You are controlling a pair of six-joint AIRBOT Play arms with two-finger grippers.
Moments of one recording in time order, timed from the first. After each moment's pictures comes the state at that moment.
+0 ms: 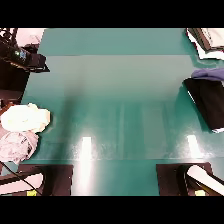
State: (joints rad) left arm 0.01 -1.36 1.74 1.23 -1.52 -1.39; right arm -0.81 -1.10 1.36 -0.99 1.12 1.30
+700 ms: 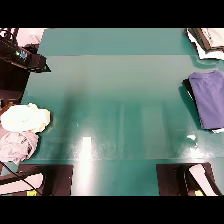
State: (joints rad) left arm 0.01 -1.36 1.74 1.20 -1.51 -1.34; right arm -1.16 -0.85 0.96 -1.04 1.29 1.33
